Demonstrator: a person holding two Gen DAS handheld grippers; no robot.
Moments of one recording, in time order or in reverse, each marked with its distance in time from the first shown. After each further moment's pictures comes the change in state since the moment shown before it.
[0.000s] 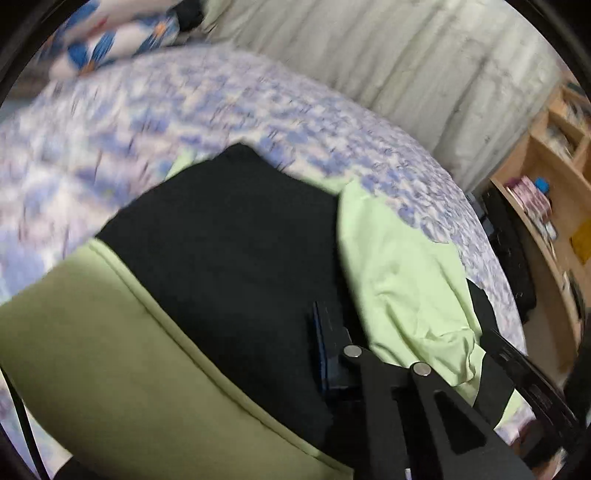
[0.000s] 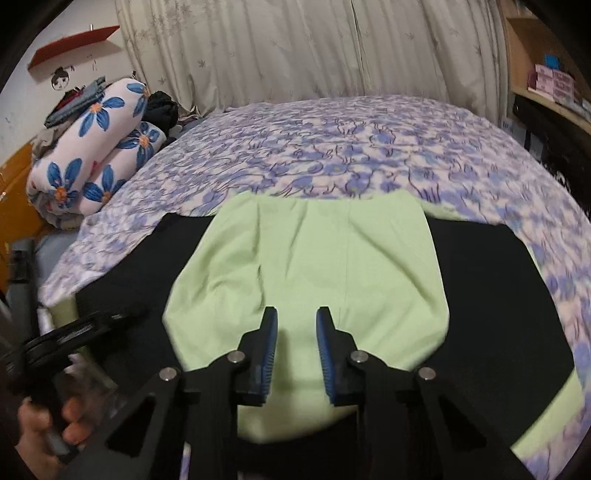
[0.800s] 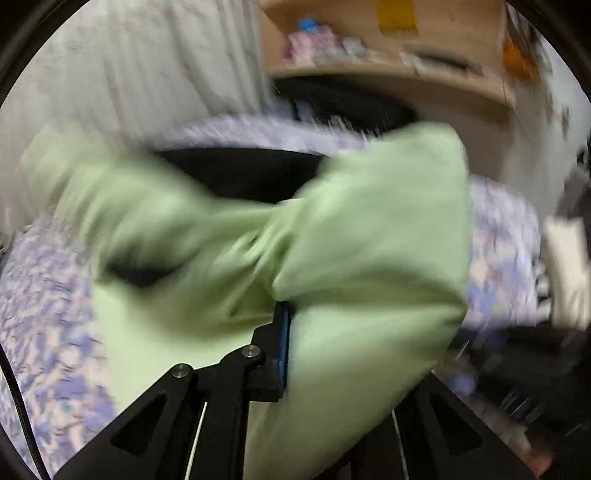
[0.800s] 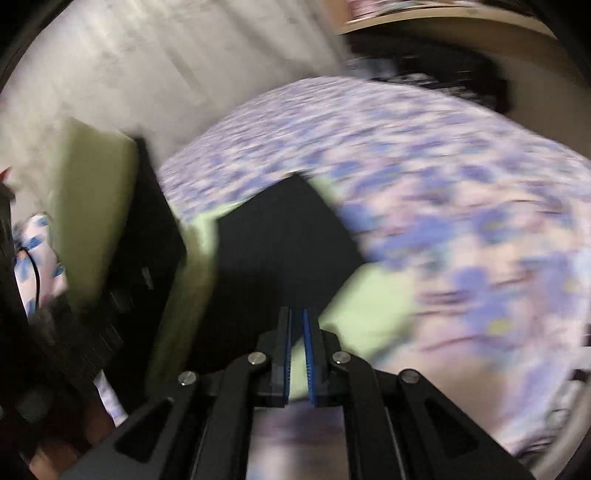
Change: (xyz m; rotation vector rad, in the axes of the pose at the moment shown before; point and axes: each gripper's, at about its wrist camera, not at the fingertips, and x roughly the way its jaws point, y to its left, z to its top) left arm 0.055 -0.338 -0.104 0.949 0.122 -0.212; right arm -0.123 -0.206 -0.107 0.582 -0.072 -0.213
